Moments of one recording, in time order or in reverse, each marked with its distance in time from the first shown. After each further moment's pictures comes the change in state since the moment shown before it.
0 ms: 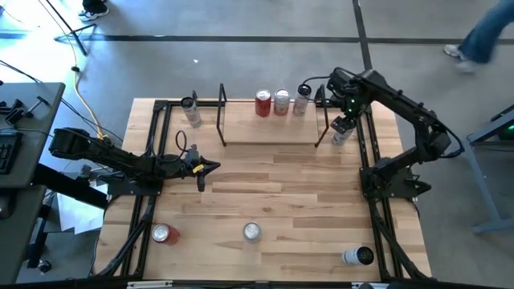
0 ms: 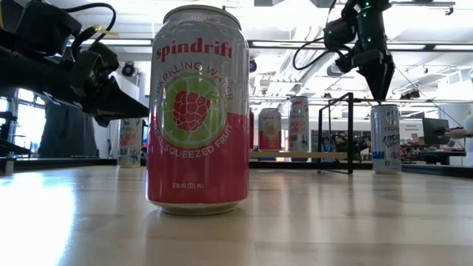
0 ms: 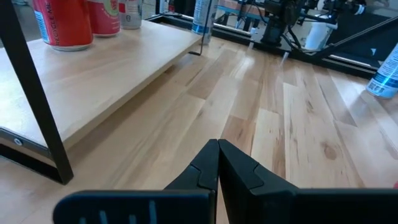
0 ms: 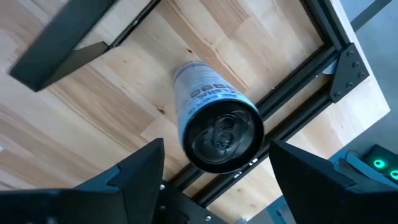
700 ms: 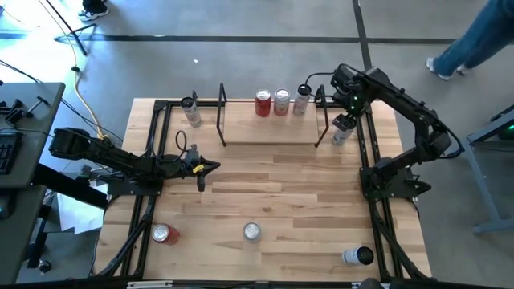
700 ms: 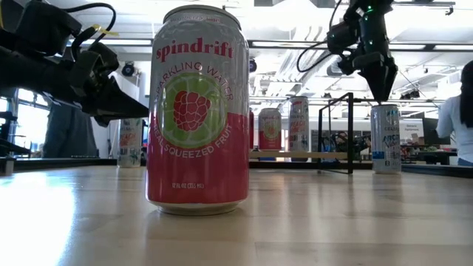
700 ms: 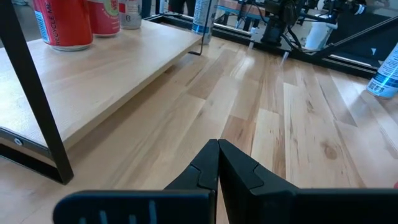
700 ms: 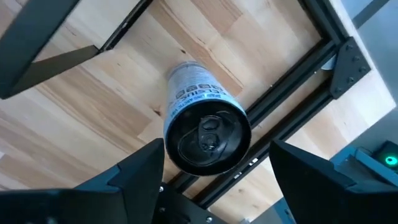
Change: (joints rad) left arm 0.000 0.000 0.000 0.000 0.000 0.001; right arm -0.058 0.001 -0.010 0.015 -0.024 -0.022
